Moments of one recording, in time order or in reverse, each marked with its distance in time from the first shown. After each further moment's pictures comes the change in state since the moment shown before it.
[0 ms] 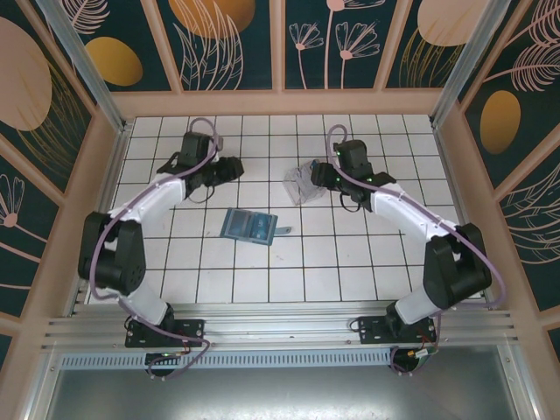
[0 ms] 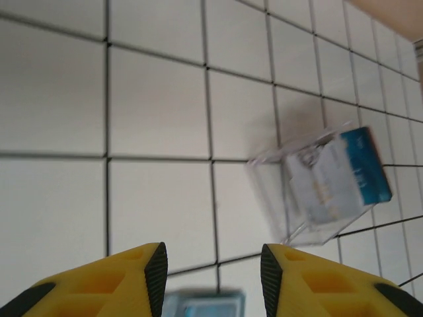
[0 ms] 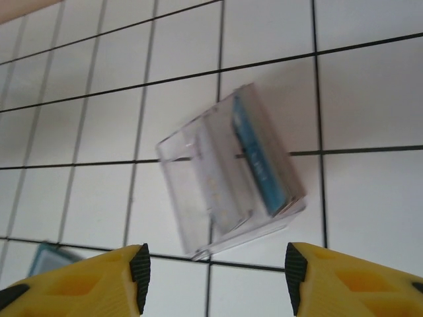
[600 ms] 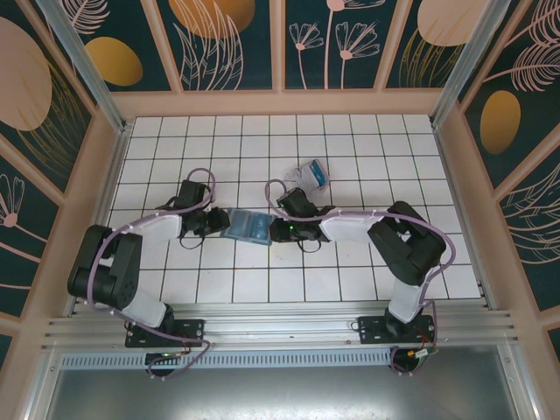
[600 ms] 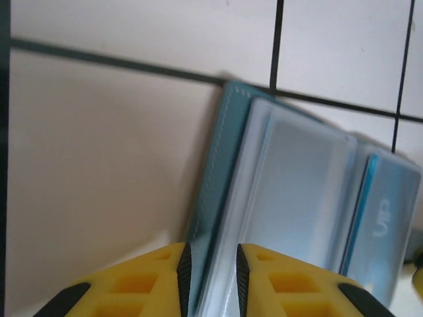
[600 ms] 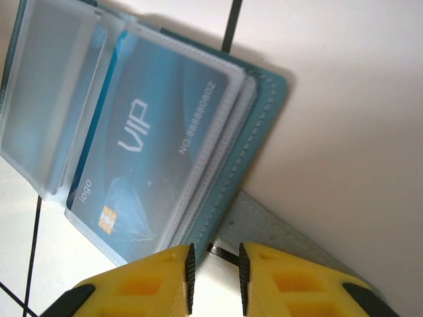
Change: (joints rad) left arm 0.021 -0.175 -0.520 0.063 -0.039 0.024; right arm 0.364 0.248 -0.142 0.176 -0.148 0.149
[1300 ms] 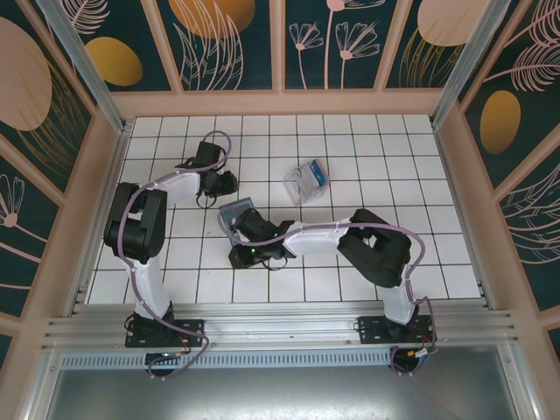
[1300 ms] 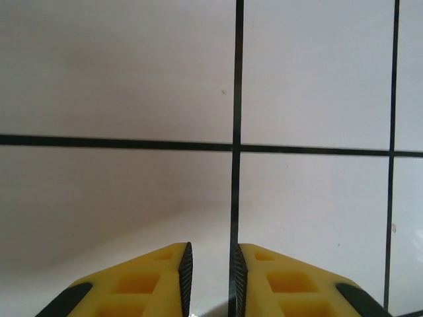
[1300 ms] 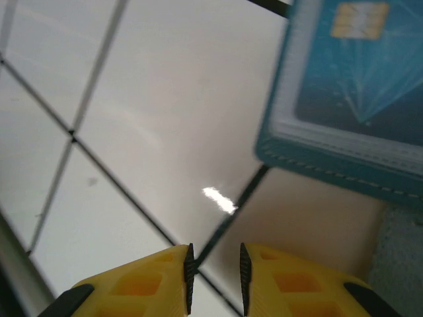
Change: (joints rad) left arm 0.005 0.421 0.524 -0.090 -0.106 0.100; right arm 0.270 0.193 0.218 -0.029 -0.079 -0.005
